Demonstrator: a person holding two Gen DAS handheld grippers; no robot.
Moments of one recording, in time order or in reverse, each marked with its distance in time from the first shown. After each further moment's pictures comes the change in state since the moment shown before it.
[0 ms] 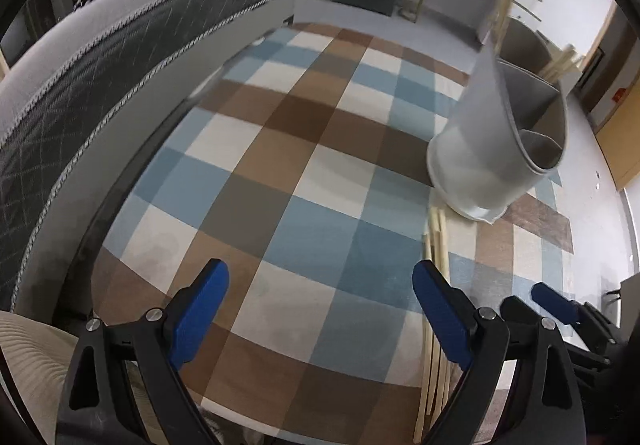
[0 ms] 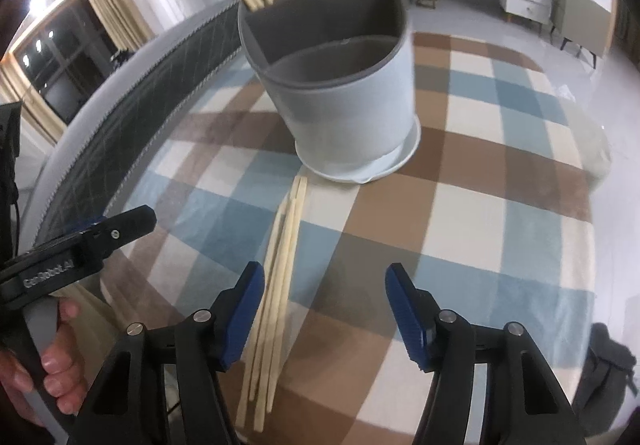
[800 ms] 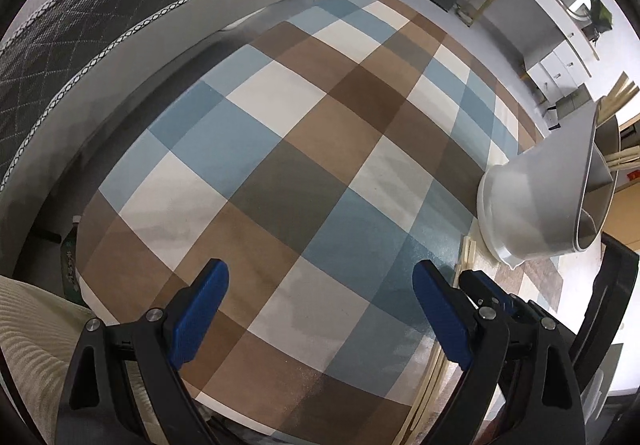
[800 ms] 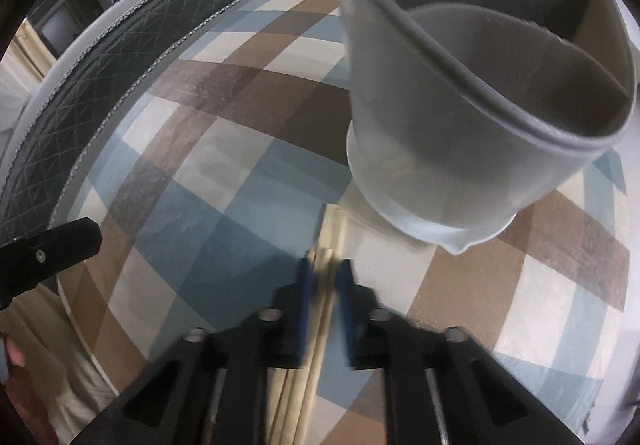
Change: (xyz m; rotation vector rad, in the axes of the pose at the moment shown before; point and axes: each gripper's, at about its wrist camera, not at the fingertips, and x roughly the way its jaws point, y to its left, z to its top) left arm 0.024 0.051 0.013 -0.277 0.154 -0.043; right arm 0.075 0.049 0.046 -0.155 0.151 -0.094
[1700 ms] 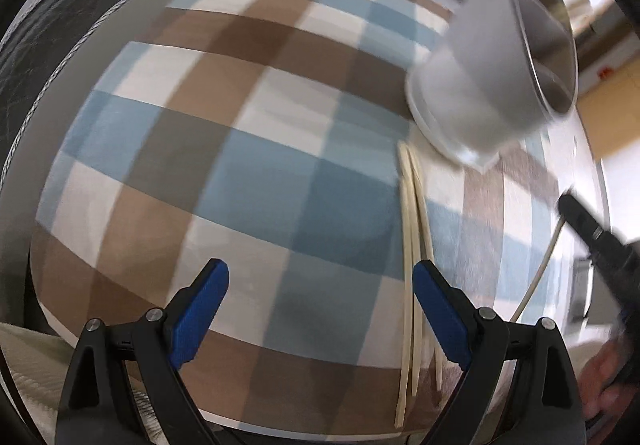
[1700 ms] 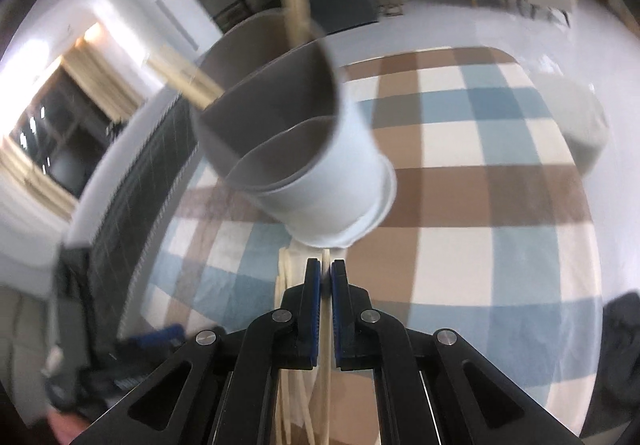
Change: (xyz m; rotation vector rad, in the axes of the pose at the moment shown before) left arm 0.026 -0.057 -0.040 0.330 0.104 -0.040; right arm -0.091 -0.097 -0.051 0.418 -0.280 0.204
